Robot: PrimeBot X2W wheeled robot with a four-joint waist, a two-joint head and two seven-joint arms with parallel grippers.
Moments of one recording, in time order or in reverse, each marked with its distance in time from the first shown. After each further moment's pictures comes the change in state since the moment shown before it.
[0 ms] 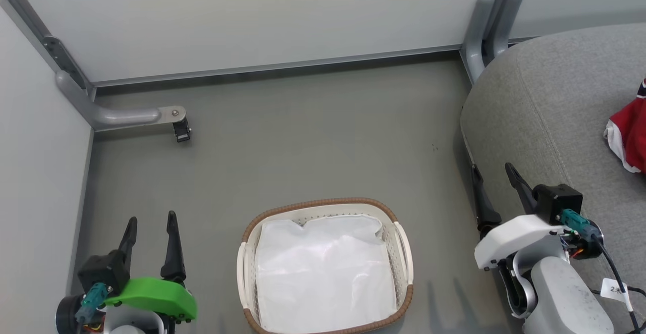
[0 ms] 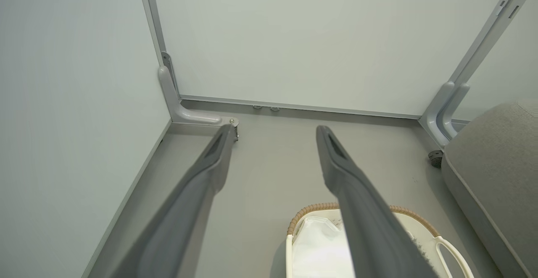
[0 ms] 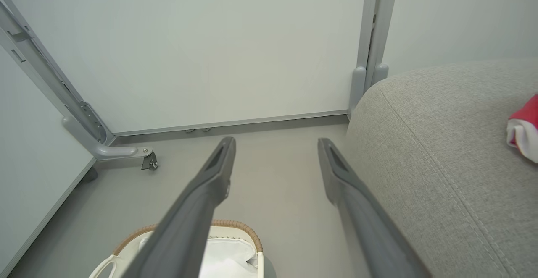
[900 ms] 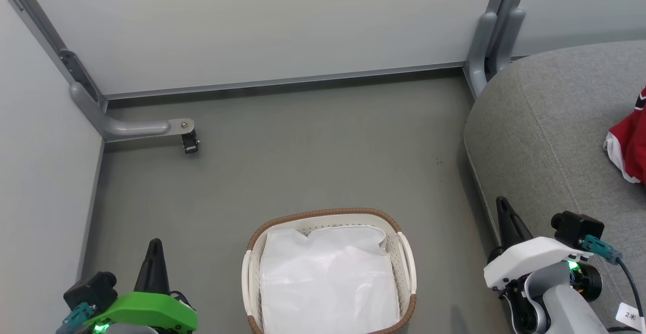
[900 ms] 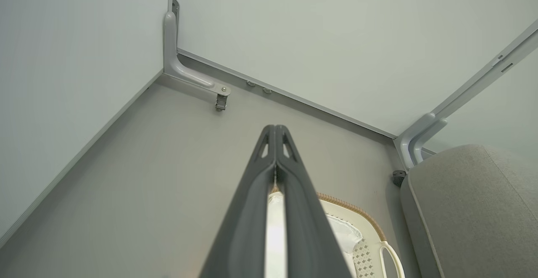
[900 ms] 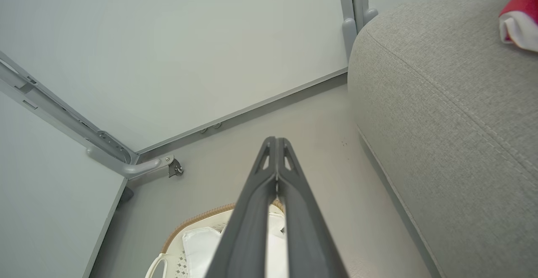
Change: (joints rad) left arm 0.059 -0.016 -0.010 -0.001 -0.273 0.000 0.071; right arm 0.094 0.010 -0.026 -0.015 0.248 0.000 0.071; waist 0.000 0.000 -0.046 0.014
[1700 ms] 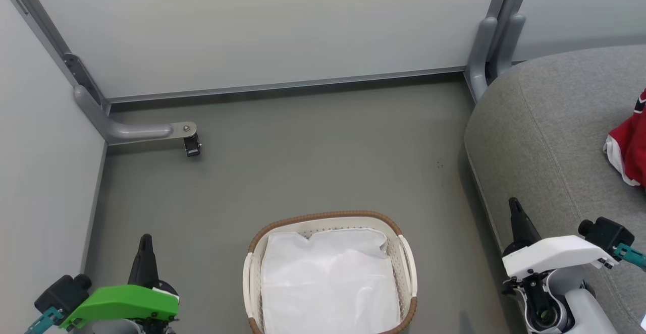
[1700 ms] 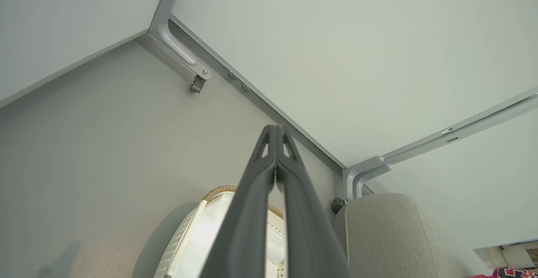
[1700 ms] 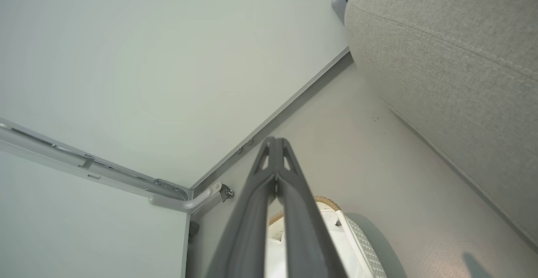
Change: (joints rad) left arm -0.003 0.000 0.029 -0.058 -0.358 0.000 0.097; right arm 0.036 -0.002 -0.036 -0.085 0.368 0.000 0.095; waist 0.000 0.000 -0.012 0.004
